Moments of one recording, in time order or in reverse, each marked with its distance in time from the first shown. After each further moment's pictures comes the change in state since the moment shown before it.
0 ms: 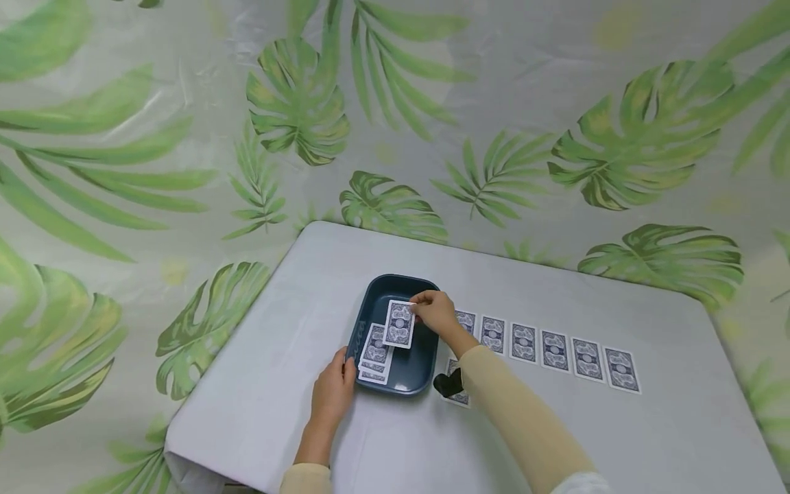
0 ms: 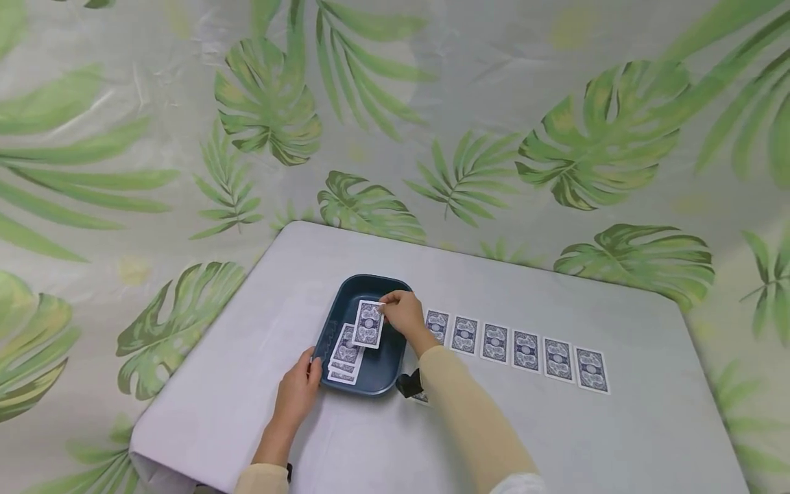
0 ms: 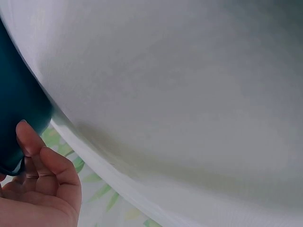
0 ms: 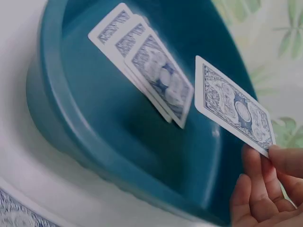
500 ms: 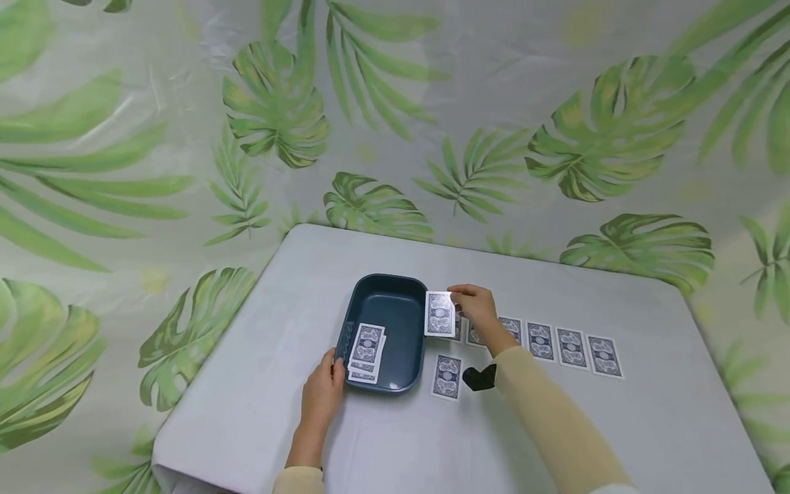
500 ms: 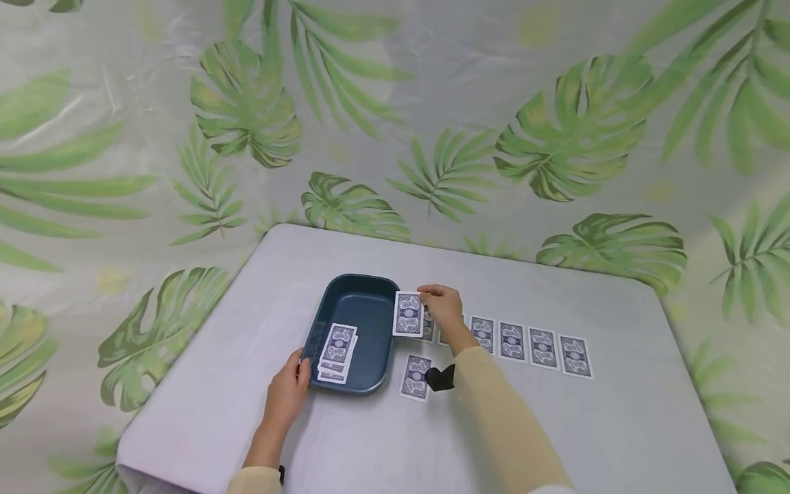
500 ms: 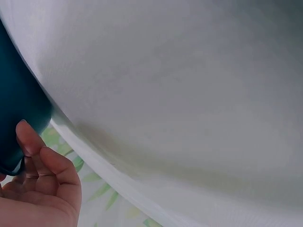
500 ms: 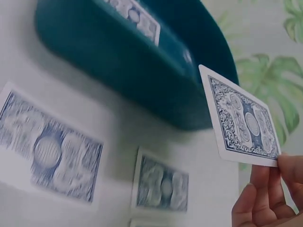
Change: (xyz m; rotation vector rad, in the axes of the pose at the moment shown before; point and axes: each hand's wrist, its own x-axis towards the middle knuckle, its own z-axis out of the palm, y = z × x) left_hand -0.001 0.003 0.000 0.002 -0.025 -0.020; right_hand -0.008 0.035 -0.083 0.201 0.145 0.122
